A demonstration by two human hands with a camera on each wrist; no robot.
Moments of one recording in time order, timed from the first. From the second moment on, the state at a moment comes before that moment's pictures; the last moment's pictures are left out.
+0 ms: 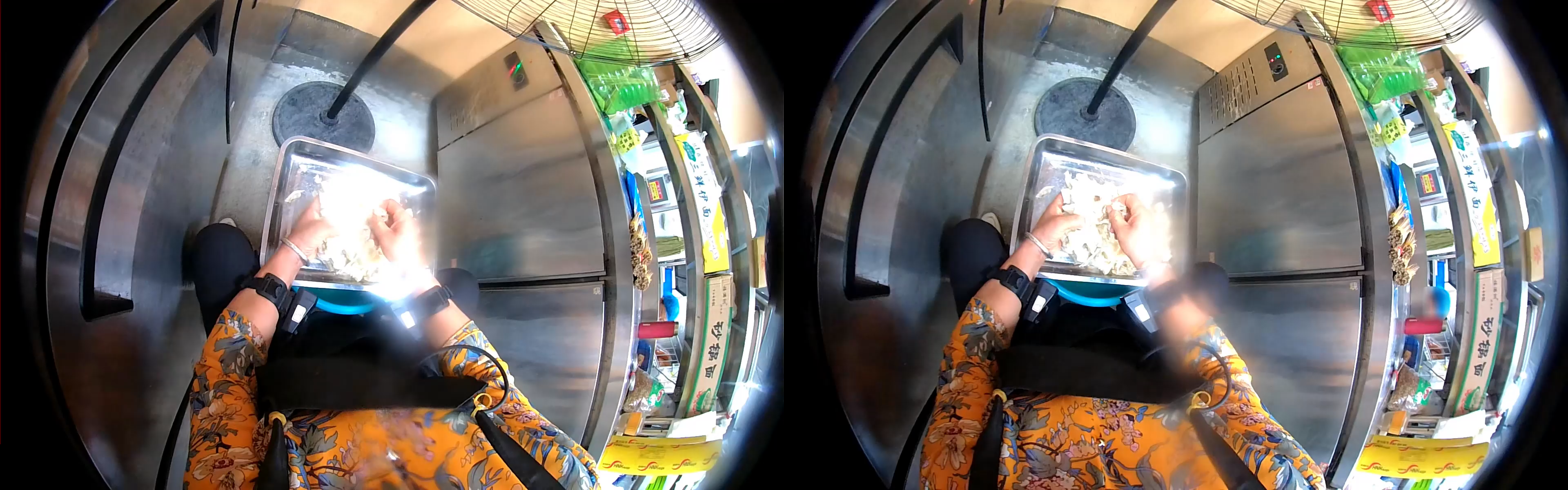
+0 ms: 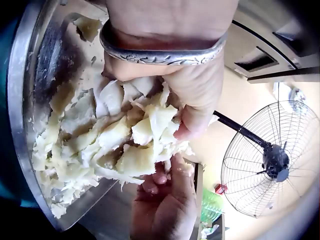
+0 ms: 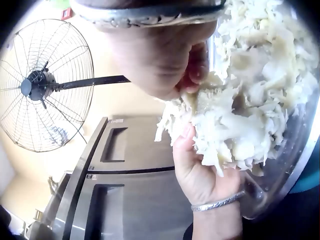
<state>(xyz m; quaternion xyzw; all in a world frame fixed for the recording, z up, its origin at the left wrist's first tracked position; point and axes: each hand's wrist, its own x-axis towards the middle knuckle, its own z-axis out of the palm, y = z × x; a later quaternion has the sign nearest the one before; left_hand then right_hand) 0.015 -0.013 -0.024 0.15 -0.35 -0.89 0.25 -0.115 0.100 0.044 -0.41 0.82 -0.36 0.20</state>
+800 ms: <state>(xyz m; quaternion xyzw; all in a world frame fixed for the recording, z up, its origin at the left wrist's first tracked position) 0.014 -0.022 -0.034 0.23 -0.33 -0.88 0.26 -0.135 0.109 0.079 -0.36 0.76 -0.52 0.16</state>
